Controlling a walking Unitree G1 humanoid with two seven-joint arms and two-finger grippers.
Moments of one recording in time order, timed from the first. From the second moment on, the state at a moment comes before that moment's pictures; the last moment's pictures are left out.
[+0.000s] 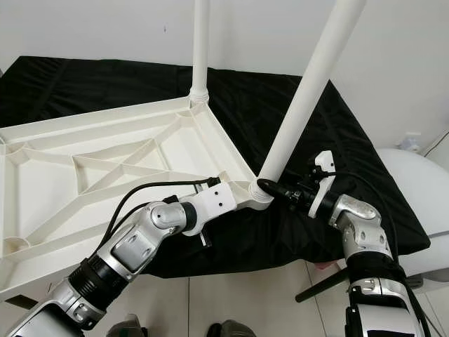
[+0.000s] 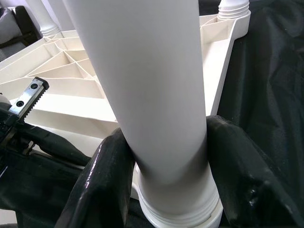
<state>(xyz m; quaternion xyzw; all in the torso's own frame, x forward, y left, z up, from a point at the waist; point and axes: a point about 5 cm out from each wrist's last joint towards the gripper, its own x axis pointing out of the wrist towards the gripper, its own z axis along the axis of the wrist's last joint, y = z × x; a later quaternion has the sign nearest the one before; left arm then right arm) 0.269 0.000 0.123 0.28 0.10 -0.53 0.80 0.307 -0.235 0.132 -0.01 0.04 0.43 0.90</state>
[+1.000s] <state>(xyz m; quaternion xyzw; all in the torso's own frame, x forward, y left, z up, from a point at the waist) 0.268 0.002 0.122 0.28 0.10 -0.53 0.80 0.298 -0.222 0.128 0.01 0.01 0.39 0.92</state>
